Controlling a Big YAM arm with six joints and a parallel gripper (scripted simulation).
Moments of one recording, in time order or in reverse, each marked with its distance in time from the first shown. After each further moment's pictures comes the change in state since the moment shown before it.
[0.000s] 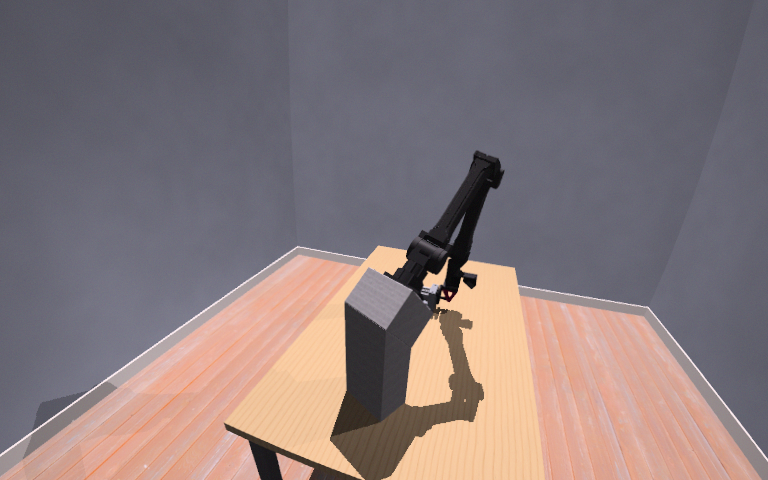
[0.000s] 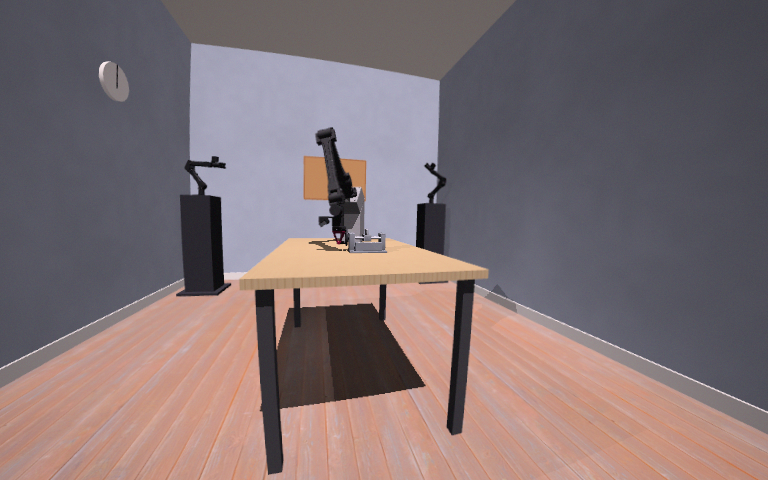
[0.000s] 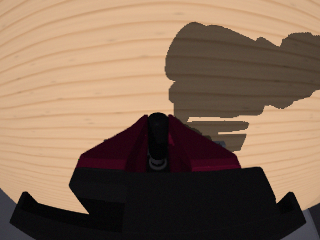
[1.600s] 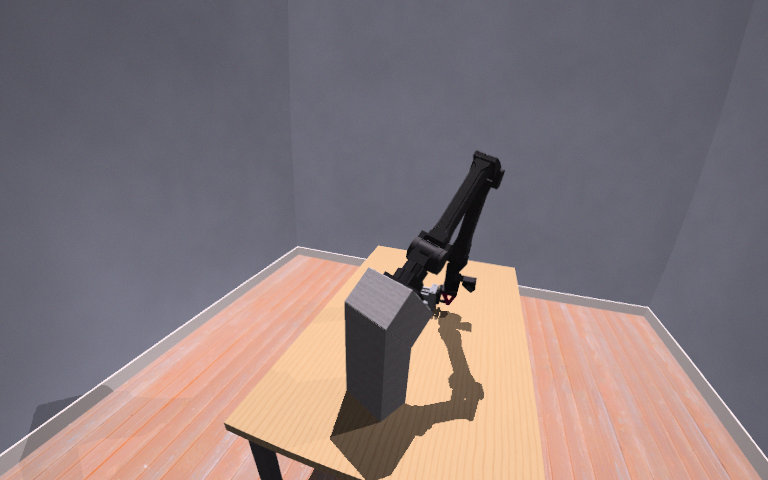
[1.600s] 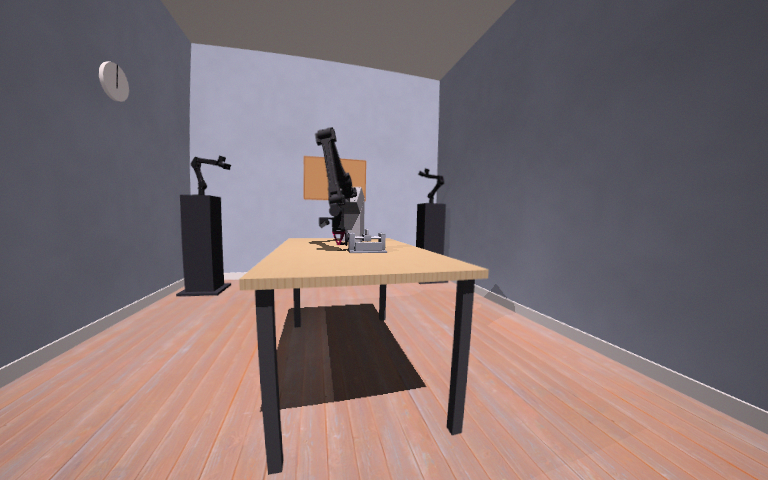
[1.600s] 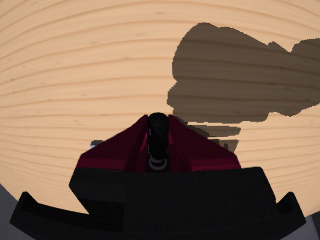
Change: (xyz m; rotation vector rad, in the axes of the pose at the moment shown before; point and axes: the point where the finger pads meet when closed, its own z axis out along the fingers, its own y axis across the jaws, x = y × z) arm 0.000 -0.017 0.006 -0.043 -0.001 0.002
